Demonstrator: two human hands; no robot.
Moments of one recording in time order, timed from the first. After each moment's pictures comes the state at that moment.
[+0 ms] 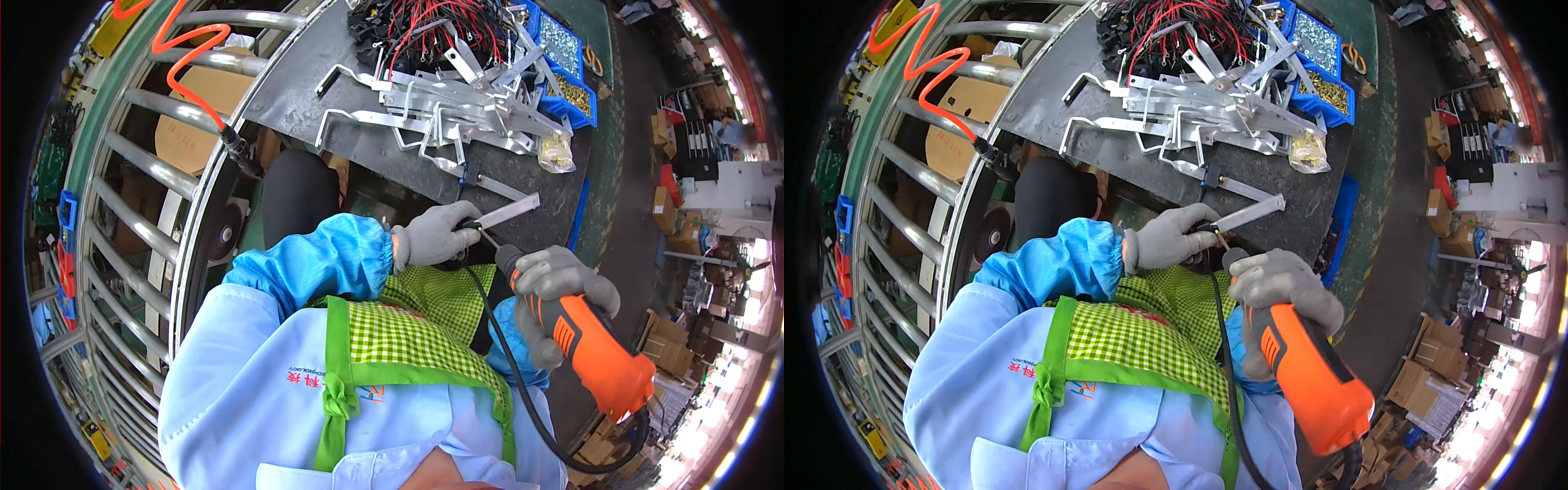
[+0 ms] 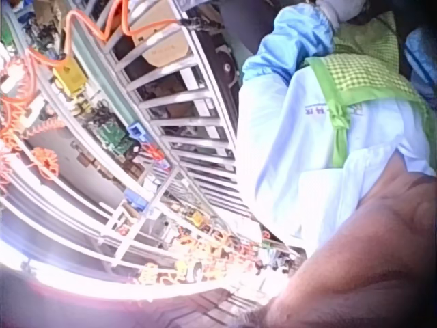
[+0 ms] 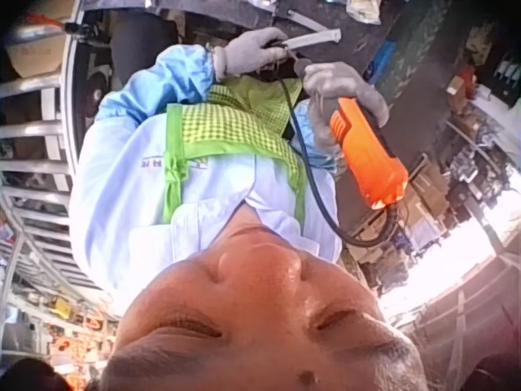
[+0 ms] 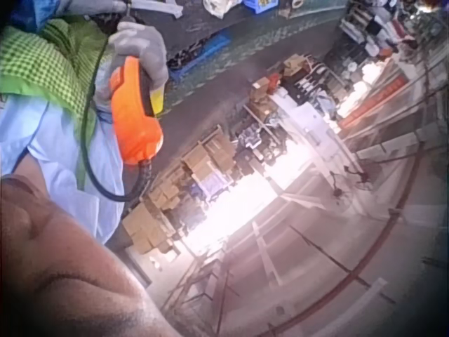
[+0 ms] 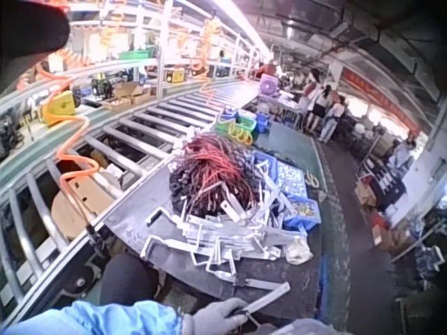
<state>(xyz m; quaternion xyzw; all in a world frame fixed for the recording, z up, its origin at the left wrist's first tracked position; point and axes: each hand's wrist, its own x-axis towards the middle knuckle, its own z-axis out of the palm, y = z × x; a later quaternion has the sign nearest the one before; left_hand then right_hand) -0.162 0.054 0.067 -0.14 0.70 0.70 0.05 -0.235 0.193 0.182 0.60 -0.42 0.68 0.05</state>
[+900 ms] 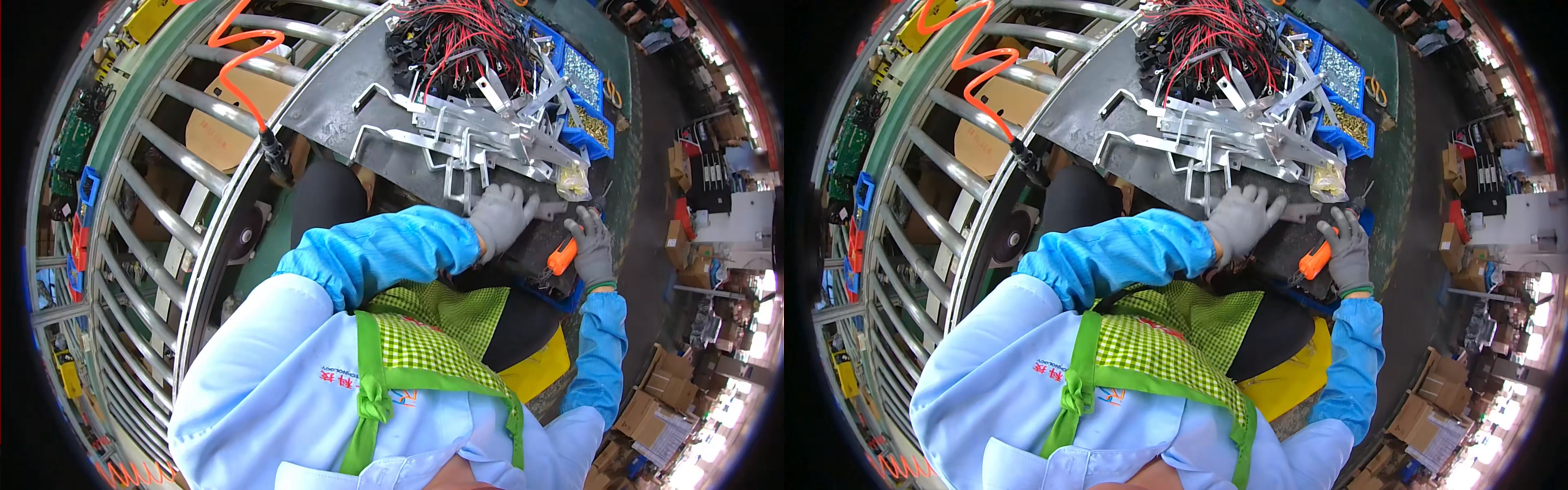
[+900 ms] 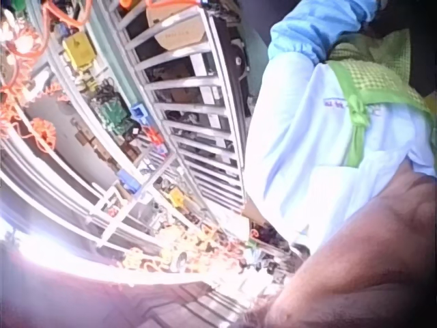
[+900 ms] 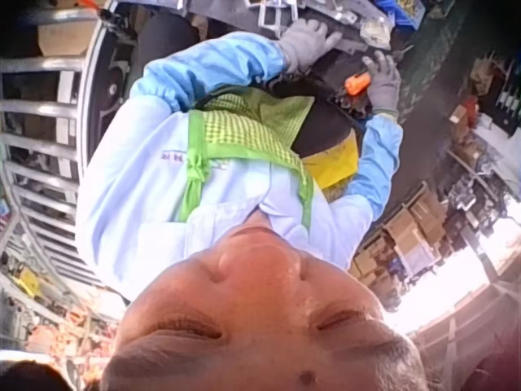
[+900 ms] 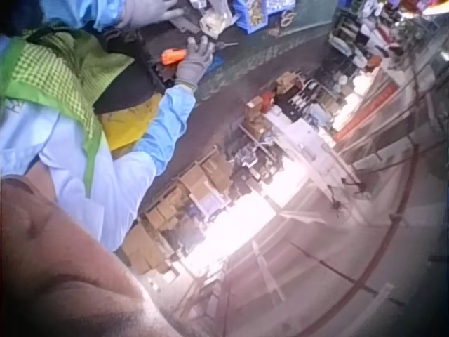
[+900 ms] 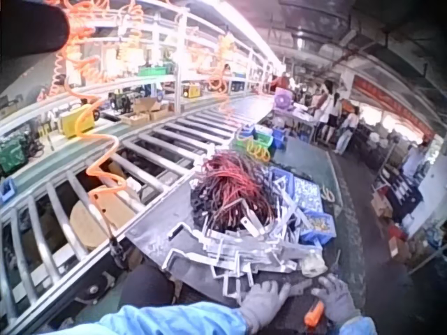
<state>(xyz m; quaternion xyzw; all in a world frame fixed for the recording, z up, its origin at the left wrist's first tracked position) -0.246 0.068 0.060 -0.07 0.99 0.12 -0.04 -0.430 0.276 0.077 0.60 -0.79 -0.09 0.09</state>
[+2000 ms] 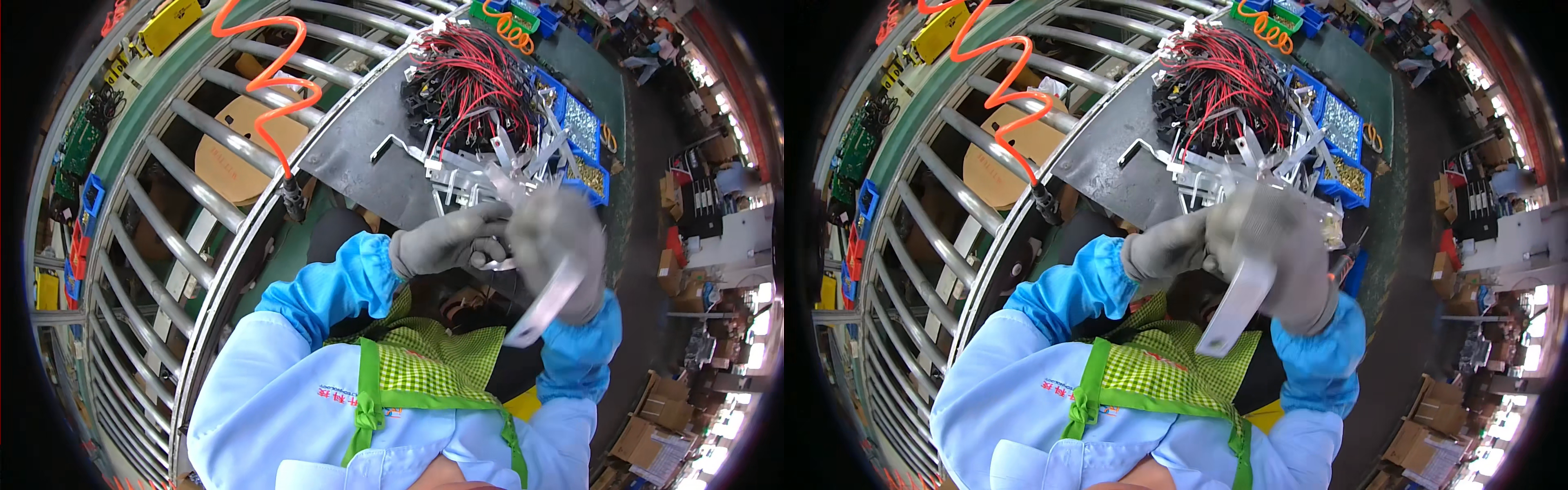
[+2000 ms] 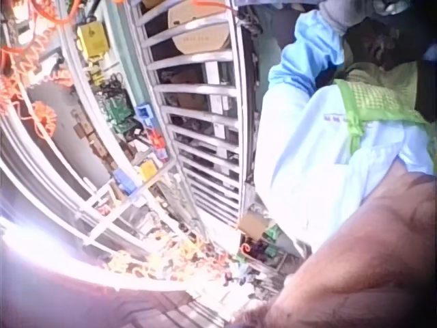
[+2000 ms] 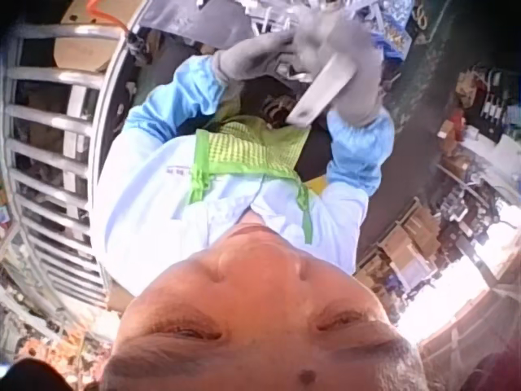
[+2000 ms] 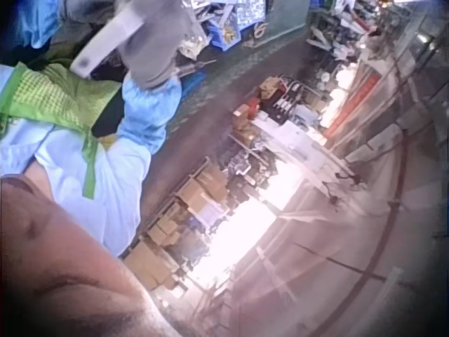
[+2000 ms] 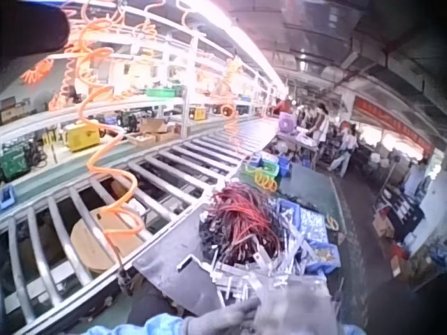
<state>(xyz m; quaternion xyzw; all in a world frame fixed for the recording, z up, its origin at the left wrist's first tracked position) -0.156 -0.034 0.129 0.07 0.32 0.94 -0.04 -0.272 0.073 0.261 0.76 -0.52 0.39 0.03</state>
